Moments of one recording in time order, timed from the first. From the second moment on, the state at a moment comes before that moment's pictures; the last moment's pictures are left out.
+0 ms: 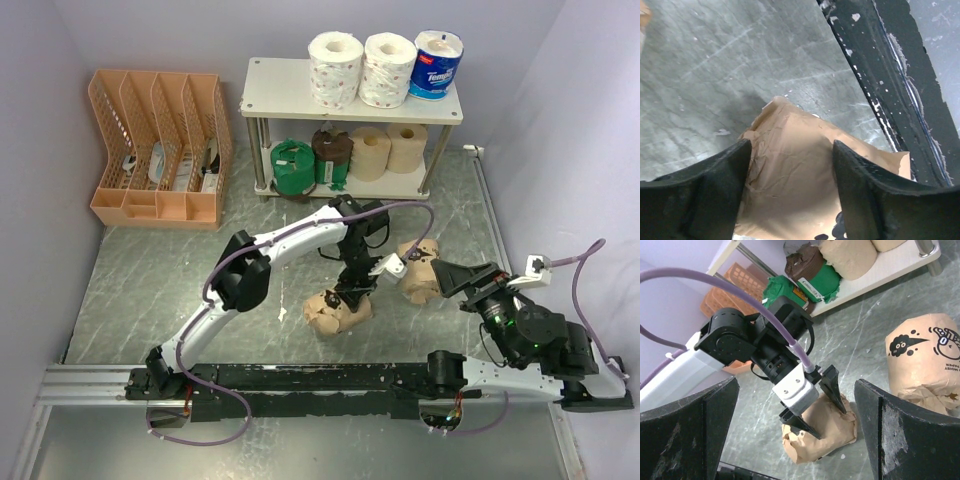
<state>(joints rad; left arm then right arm) -0.99 2.43 2.26 -1.35 0.80 1.05 1.43 0.13 0.87 -0.94 1.17 0.93</state>
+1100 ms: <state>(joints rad) -0.99 1.73 2.10 -0.88 0.01 0.99 1.43 0.21 0.94 -0.83 1.20 0.77</state>
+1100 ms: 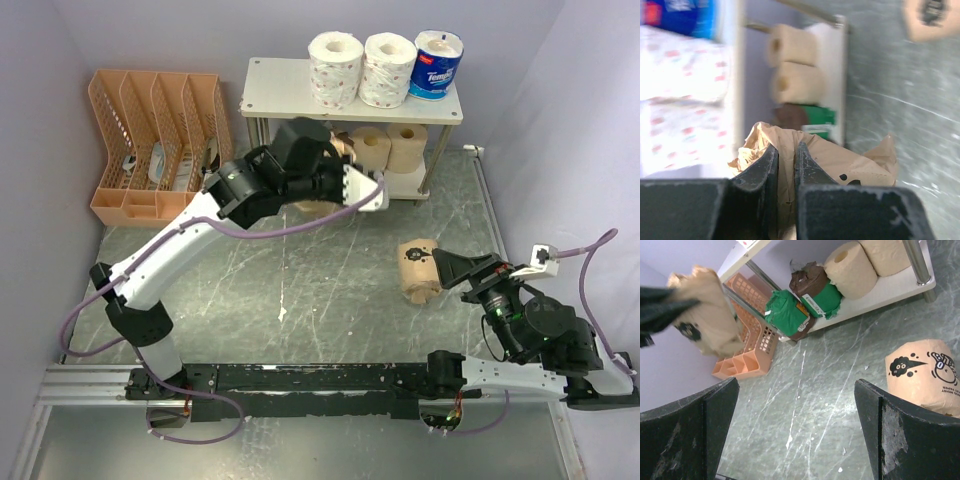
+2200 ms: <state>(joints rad) -0.52 2.12 2.31 0.09 -0.10 1.14 1.43 0.22 0.94 -0.82 1.20 0.77</state>
